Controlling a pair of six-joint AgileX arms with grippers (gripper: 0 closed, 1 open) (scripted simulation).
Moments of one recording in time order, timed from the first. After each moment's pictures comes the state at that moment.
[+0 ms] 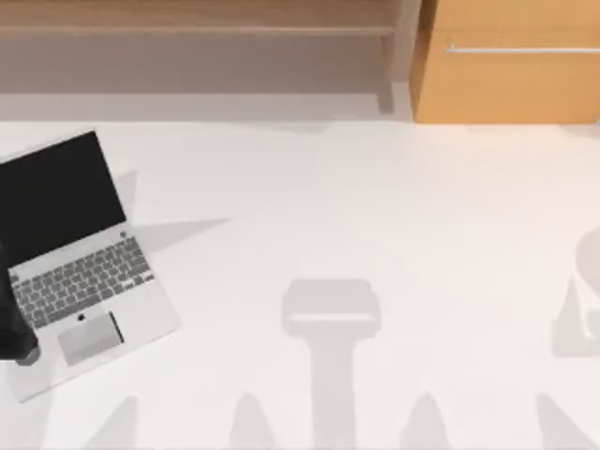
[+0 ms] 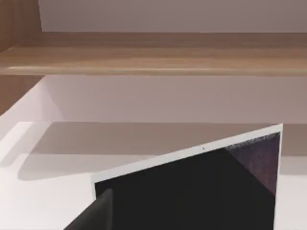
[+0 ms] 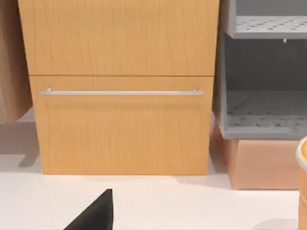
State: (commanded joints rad) left arm 0.00 0.00 0.00 0.00 0.00 0.00; right arm 0.00 0.00 0.00 0.00 0.00 0.00
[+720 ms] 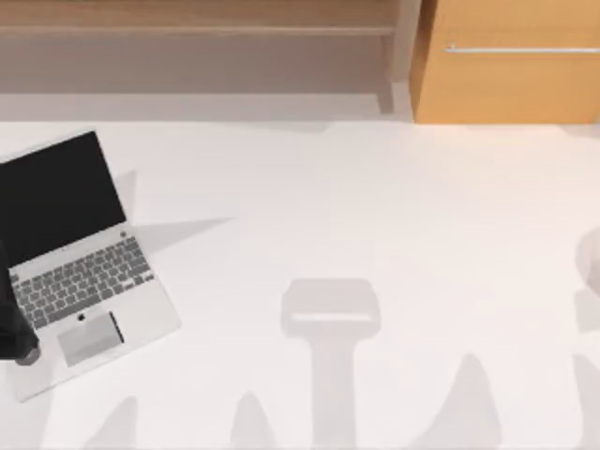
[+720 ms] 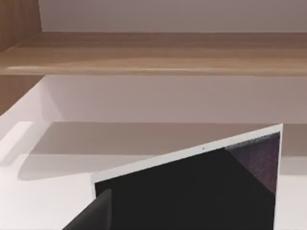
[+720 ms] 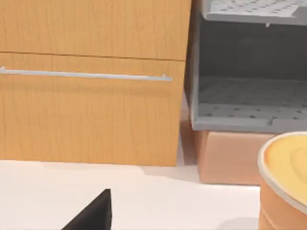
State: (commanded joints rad) left arm 0.00 0.00 0.00 0.00 0.00 0.00; right arm -0.28 0.57 0.03 0.48 -0.26 -0.06
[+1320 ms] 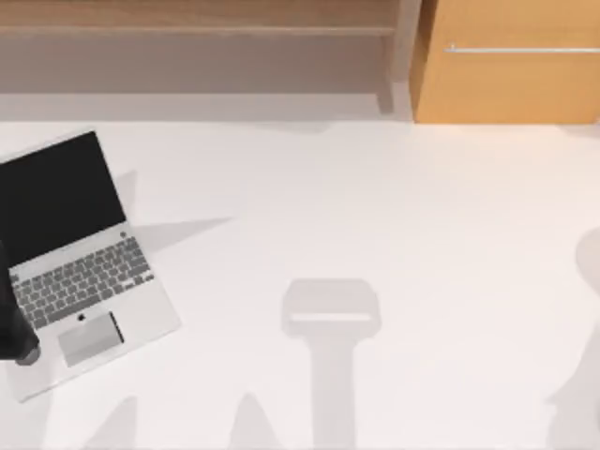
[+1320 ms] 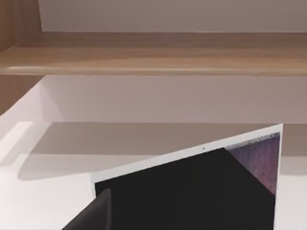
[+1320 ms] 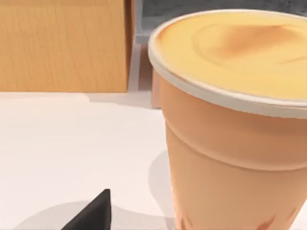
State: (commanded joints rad) left arm 0.00 0.00 0.00 0.00 0.00 0.00; right arm -0.65 1.42 0.08 1.11 -0.60 -0.14
